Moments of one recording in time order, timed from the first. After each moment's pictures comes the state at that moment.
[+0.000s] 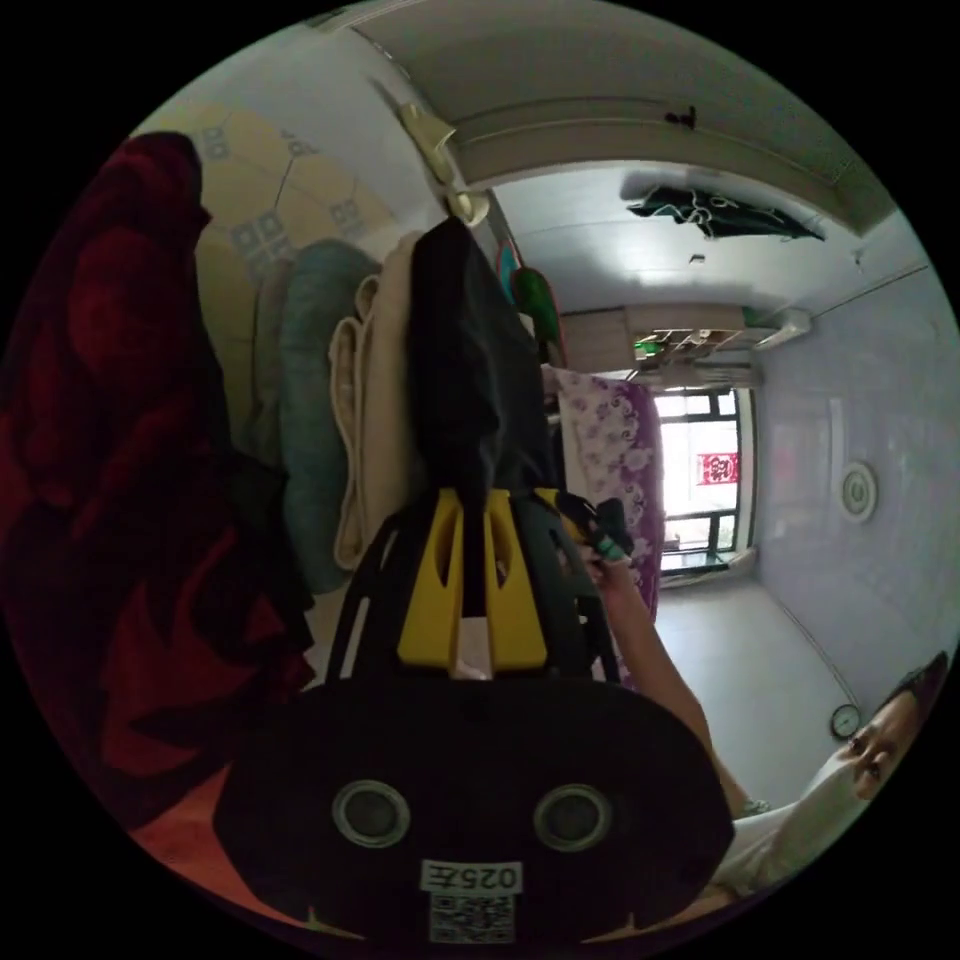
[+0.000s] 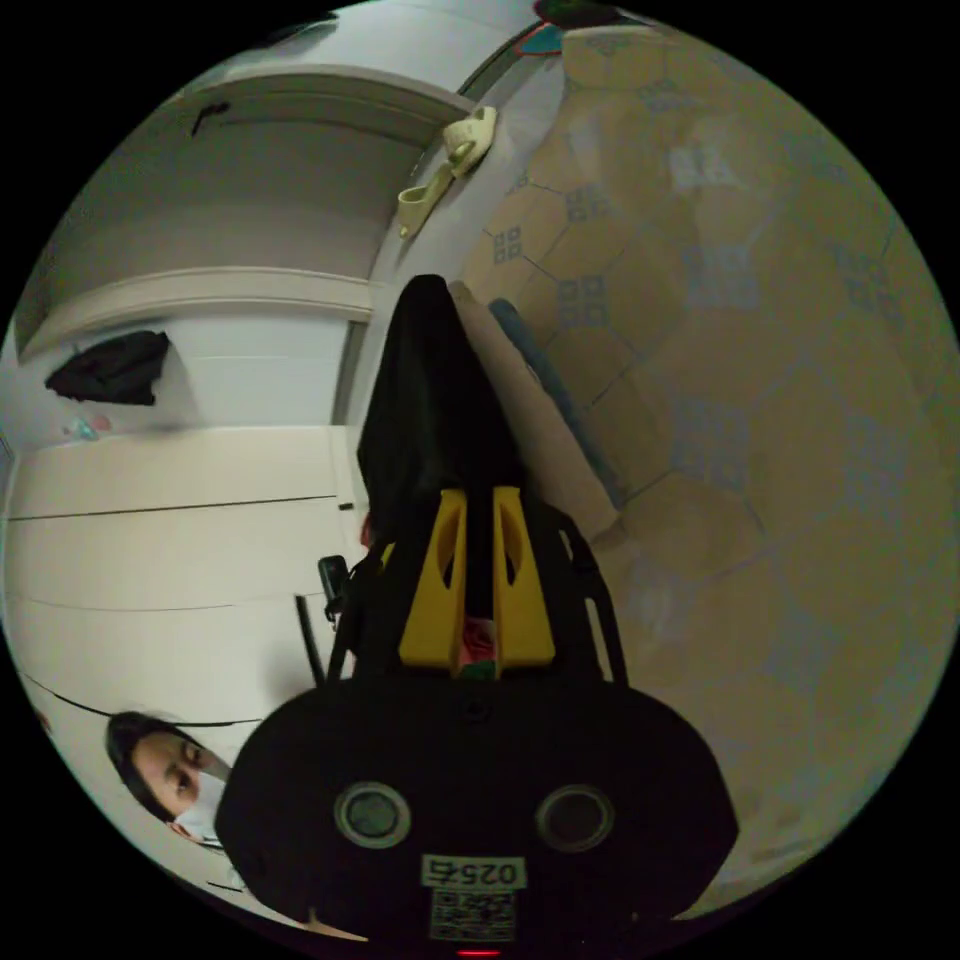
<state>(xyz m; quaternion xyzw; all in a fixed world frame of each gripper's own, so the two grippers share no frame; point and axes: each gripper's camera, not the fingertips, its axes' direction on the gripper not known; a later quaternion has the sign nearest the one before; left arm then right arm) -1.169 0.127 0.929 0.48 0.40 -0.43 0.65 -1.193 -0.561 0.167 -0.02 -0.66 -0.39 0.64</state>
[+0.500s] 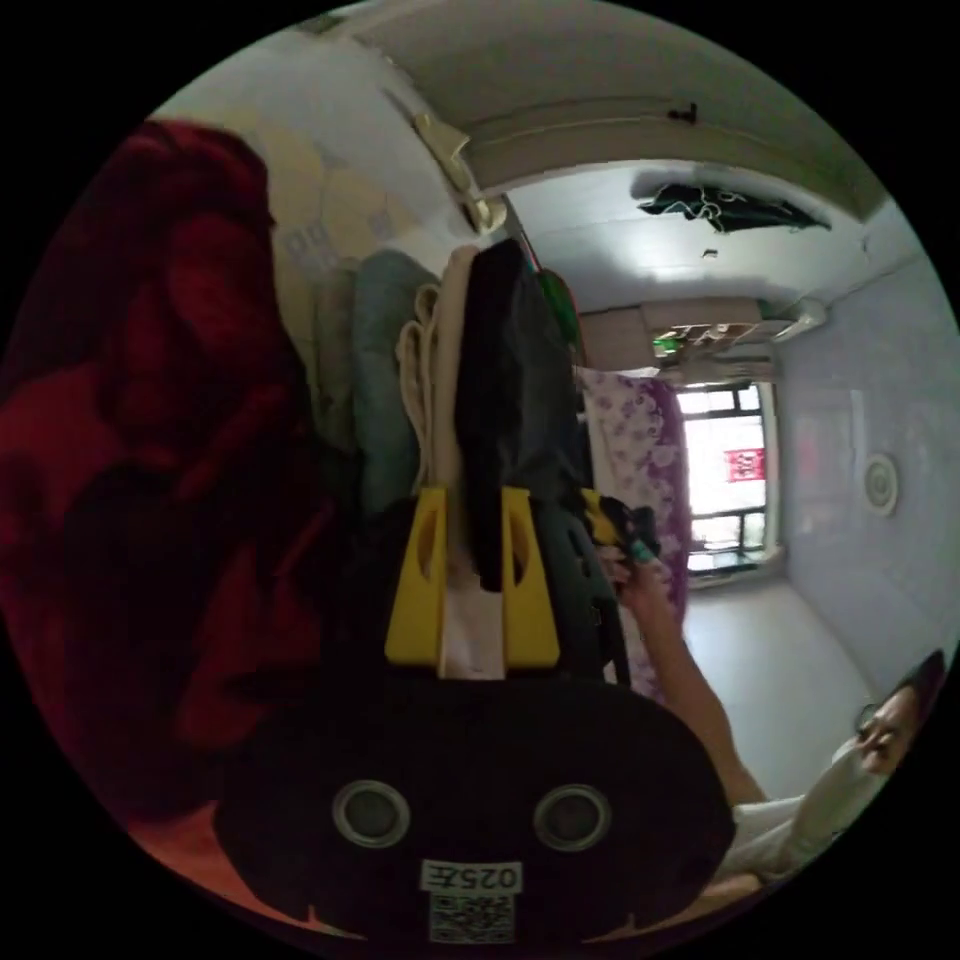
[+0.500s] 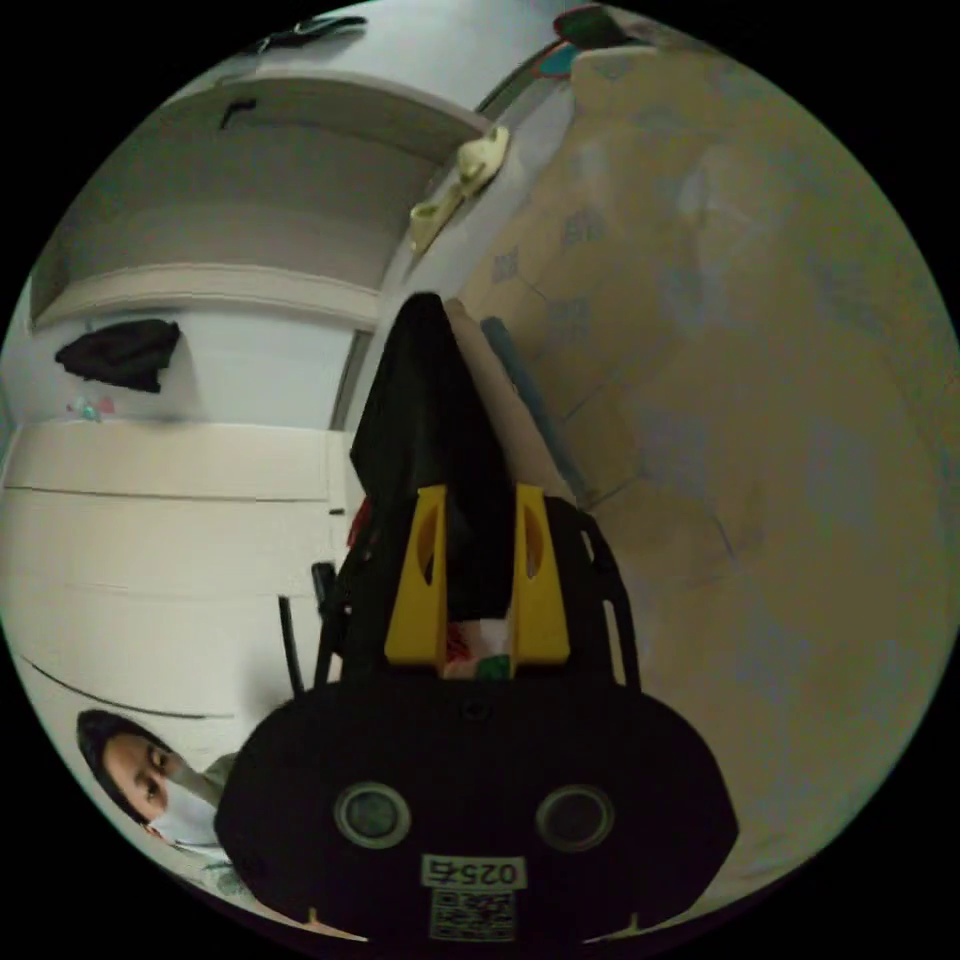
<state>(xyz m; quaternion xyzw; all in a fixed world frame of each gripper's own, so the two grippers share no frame) -1.155 0.198 0.955 0.46 0.35 -0.46 0.67 -1.231 -0.560 0.117 0.05 -0.67 -0.37 0.65</state>
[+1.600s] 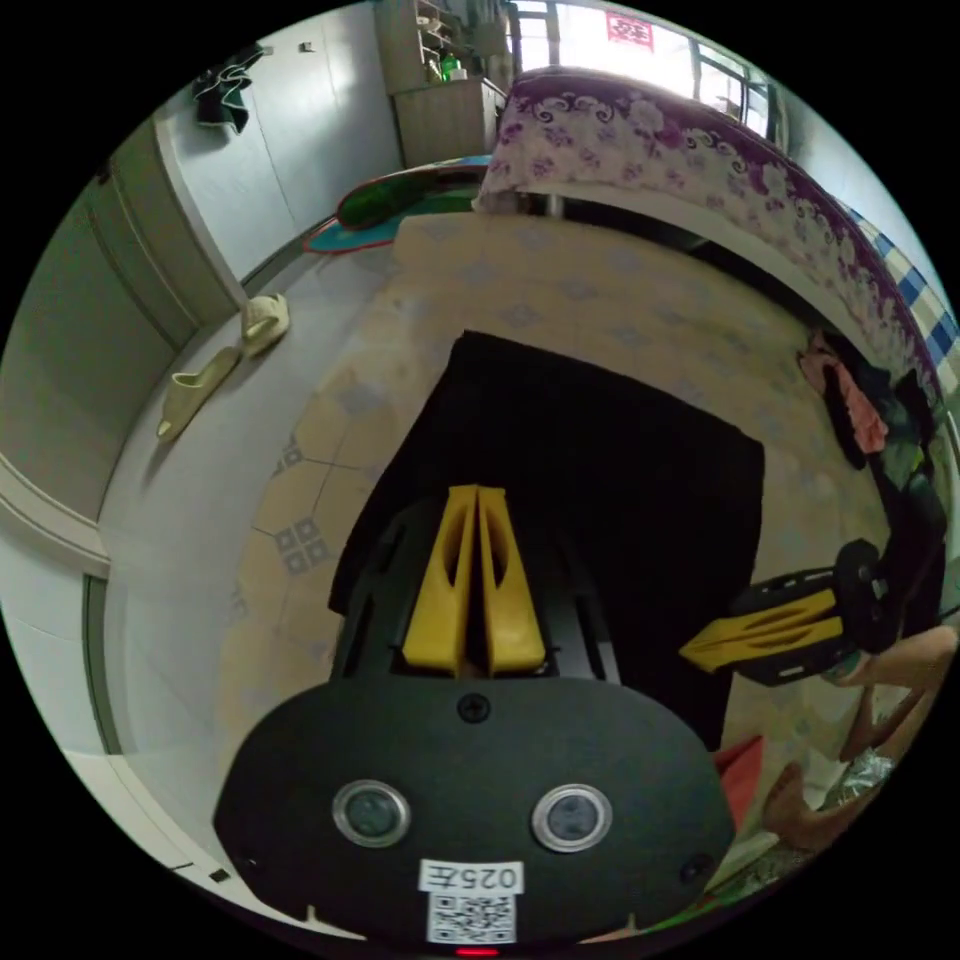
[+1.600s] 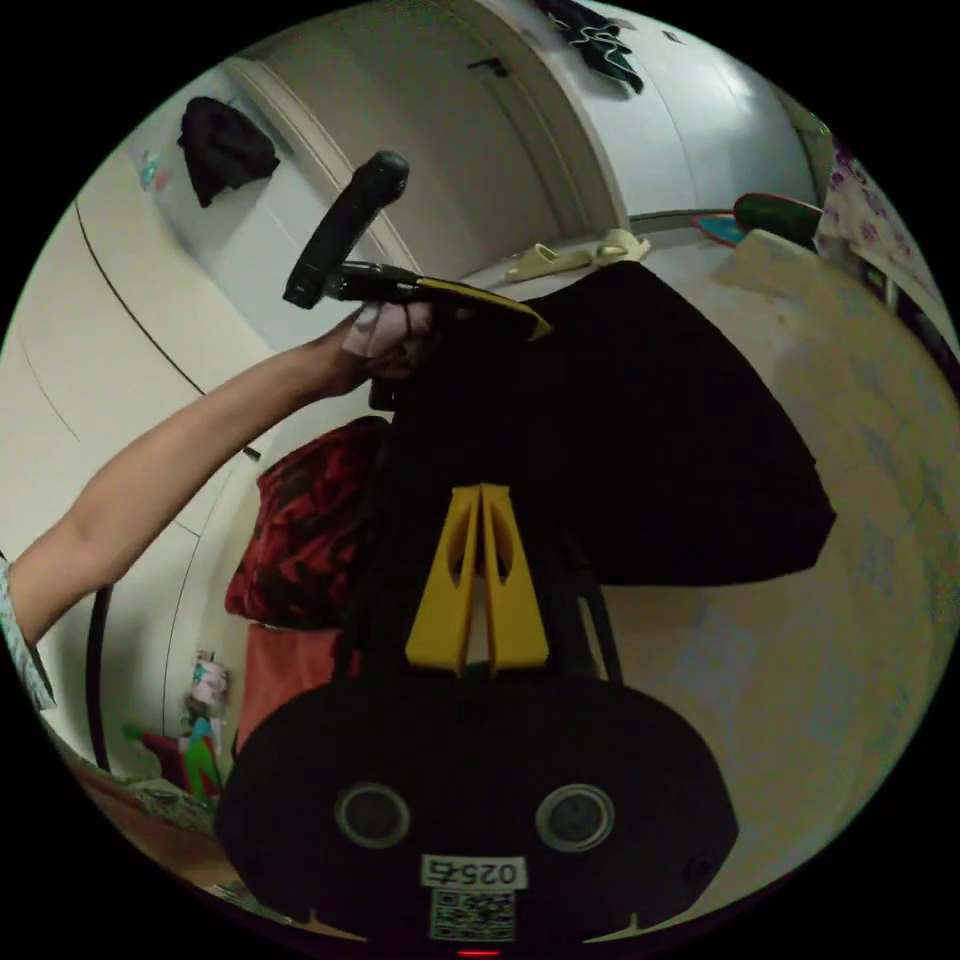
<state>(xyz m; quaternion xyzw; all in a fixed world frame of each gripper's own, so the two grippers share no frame) -1.098 0.010 0.773 0.28 -0.09 -0.09 0.95 -1.036 -0.170 -0.187 0.34 -0.58 -0.43 0.60</state>
